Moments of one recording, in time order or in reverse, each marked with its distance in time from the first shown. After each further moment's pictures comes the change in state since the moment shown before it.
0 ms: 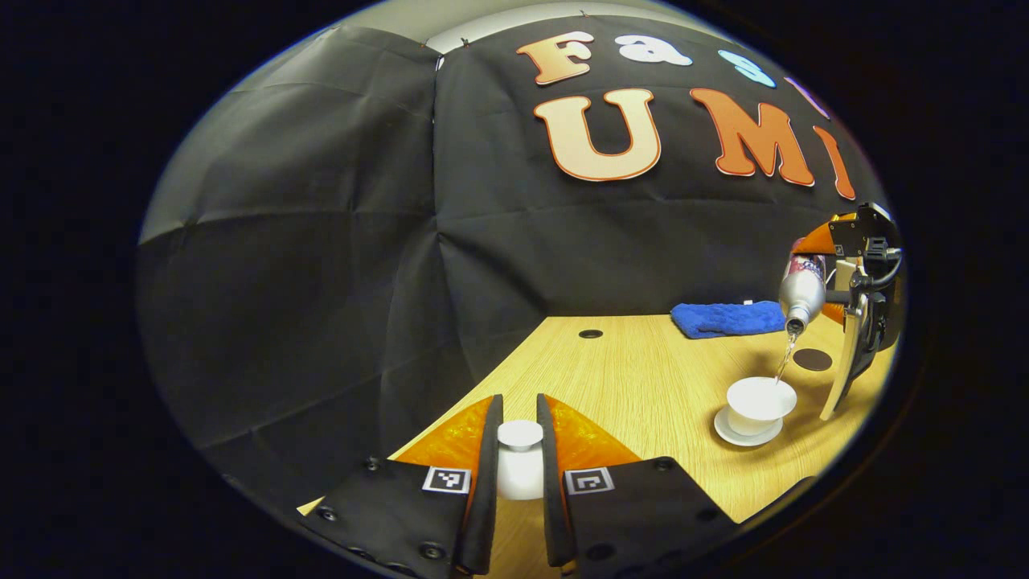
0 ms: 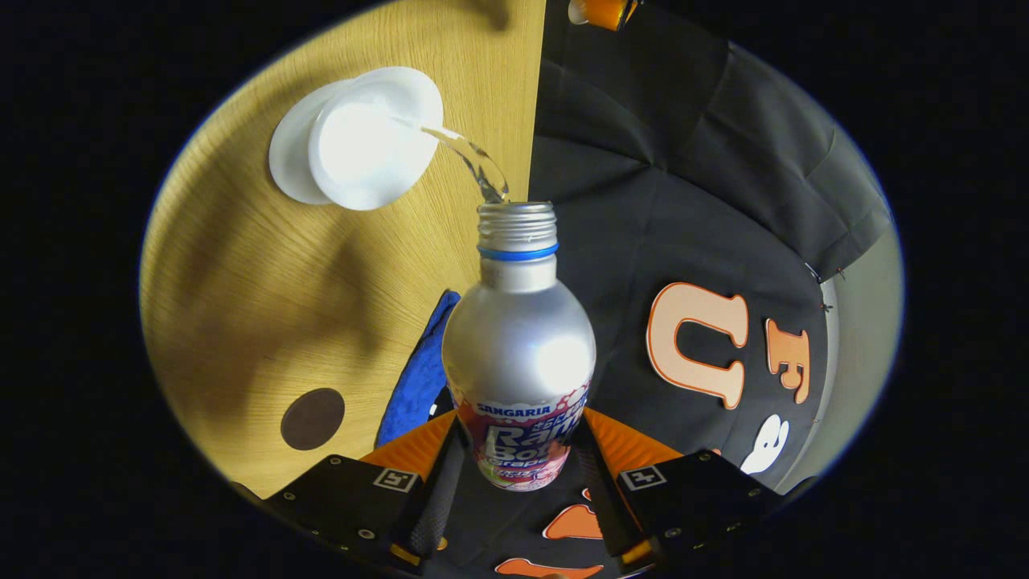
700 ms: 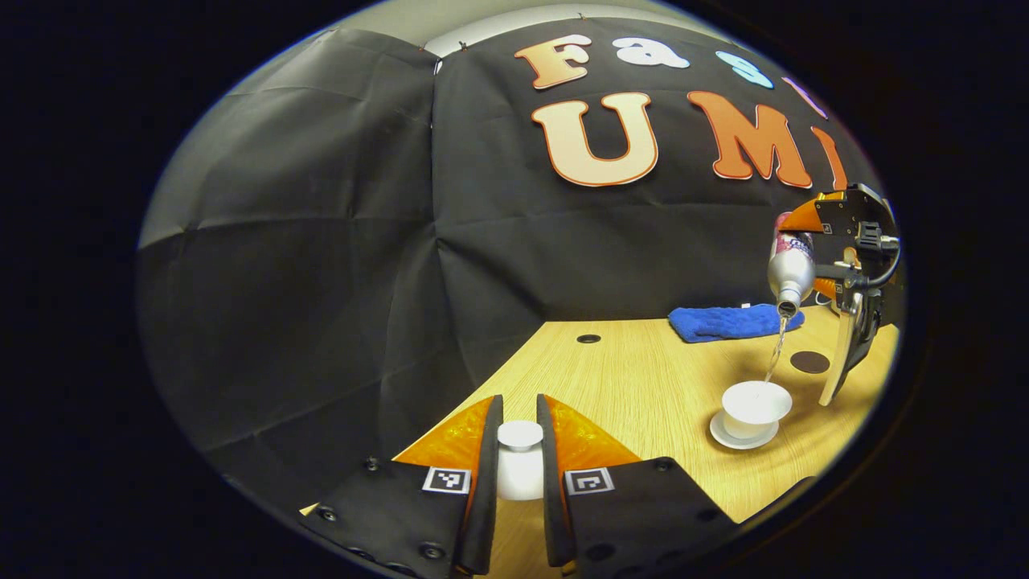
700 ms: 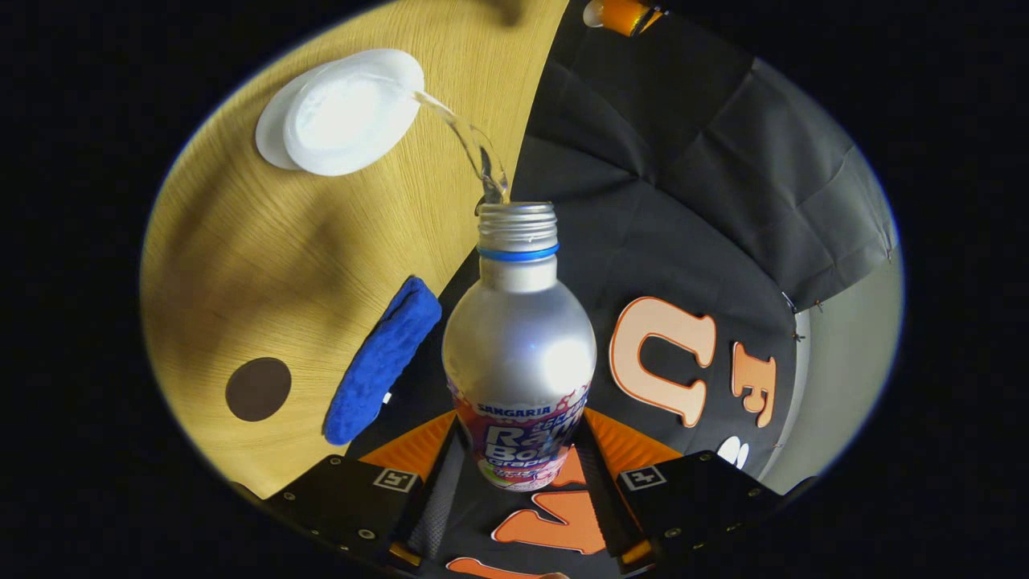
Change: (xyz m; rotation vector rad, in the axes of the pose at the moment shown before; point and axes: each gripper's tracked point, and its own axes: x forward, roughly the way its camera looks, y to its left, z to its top) left arm 0.000 -0.001 0.005 0.002 -0.019 -0.005; right arm 0.009 -0.042 -0.007 -0.126 -0.008 -0.109
